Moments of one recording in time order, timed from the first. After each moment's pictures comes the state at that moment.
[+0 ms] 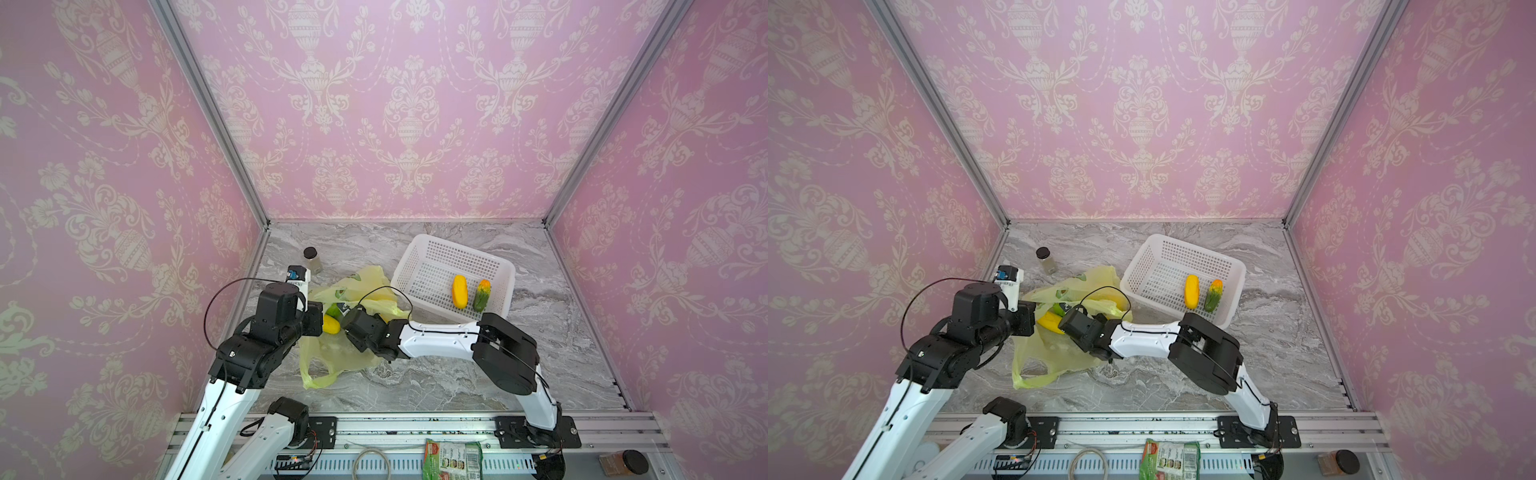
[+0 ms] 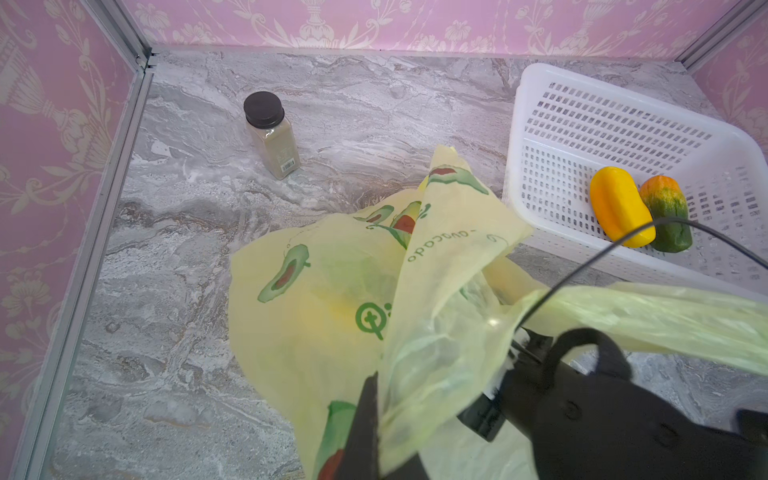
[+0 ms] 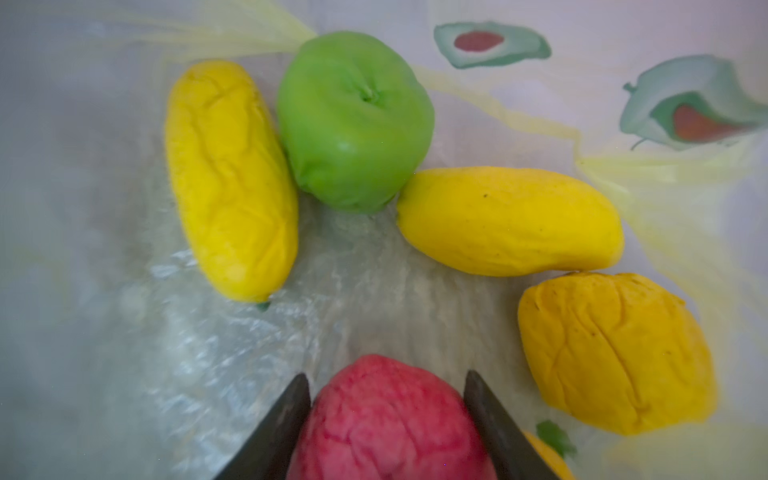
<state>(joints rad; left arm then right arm) -0.30 0.73 1.00 -0.95 -0.07 -0.23 1.15 2.02 1.39 -0.16 0.40 0.15</state>
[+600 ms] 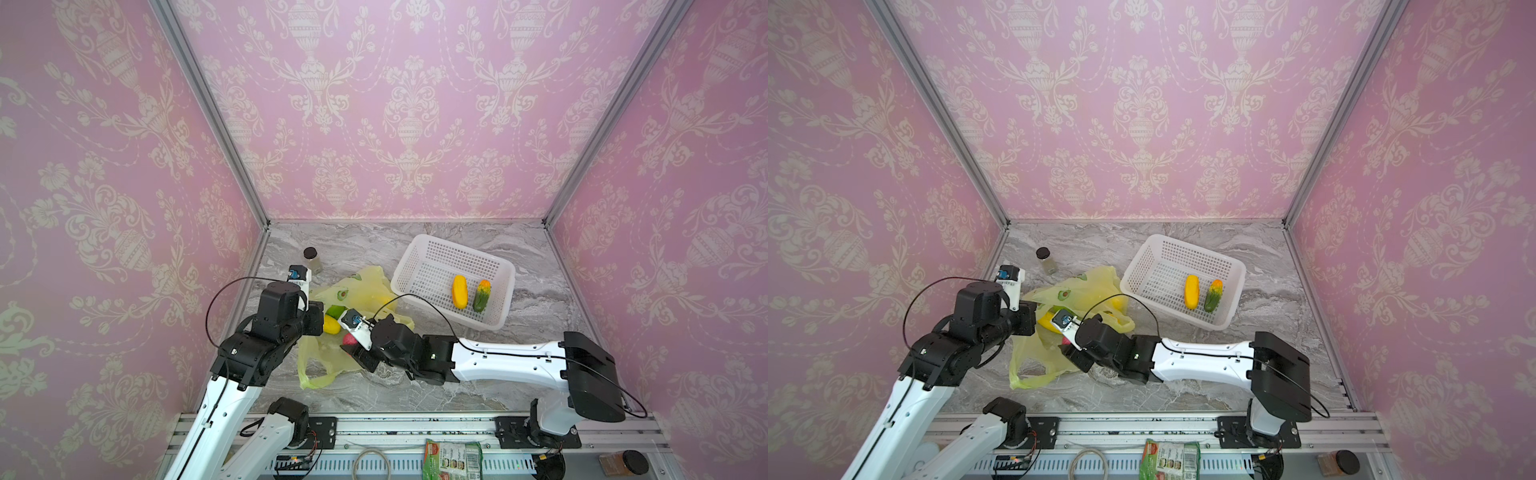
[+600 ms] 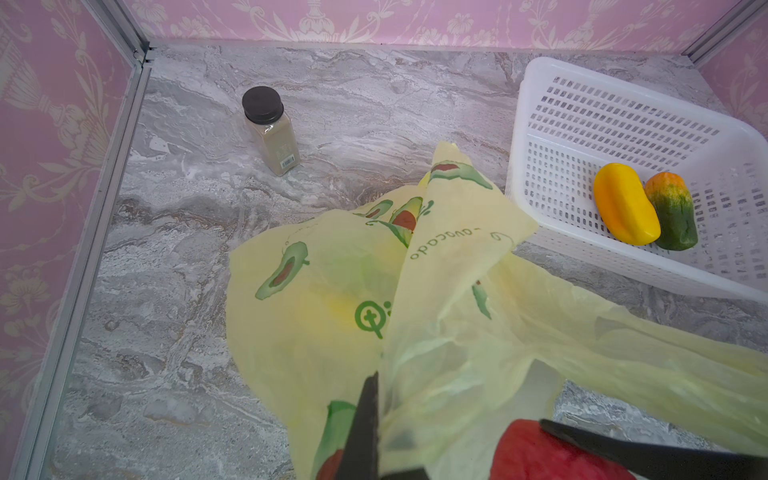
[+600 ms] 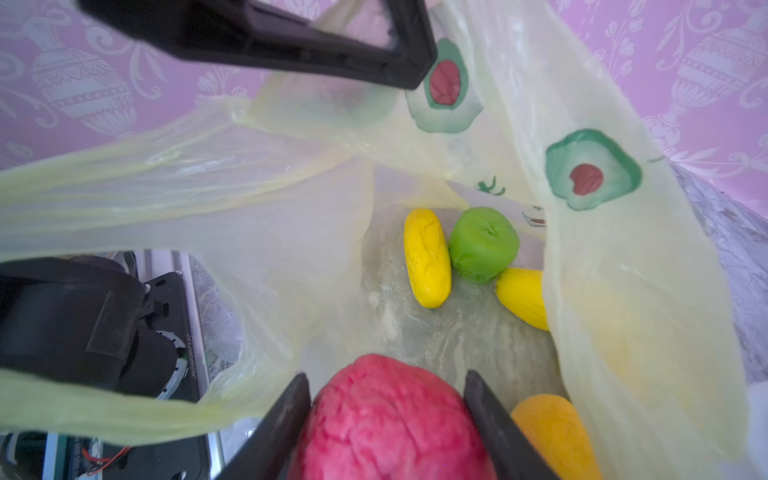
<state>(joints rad) -0.30 0.75 1.00 -0.95 -0.07 -0.23 1.27 1.59 1.12 0.00 0.25 0.09</state>
